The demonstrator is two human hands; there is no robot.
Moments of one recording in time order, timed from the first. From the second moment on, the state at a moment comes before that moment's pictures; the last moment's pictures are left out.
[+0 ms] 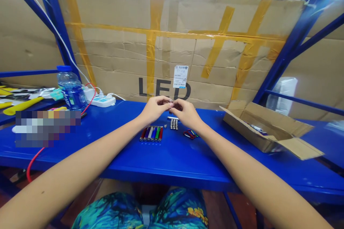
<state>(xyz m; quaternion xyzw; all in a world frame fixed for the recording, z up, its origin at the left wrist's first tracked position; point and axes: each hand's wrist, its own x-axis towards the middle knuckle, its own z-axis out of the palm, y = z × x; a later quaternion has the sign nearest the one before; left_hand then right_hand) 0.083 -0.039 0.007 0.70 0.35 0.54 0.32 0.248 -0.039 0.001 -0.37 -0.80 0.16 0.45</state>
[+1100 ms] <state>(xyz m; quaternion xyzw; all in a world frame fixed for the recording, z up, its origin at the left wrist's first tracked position) 0.073 -0.040 0.004 0.82 0.42 0.38 0.07 0.270 -0.041 0.004 -0.39 -0.84 0.14 0.34</state>
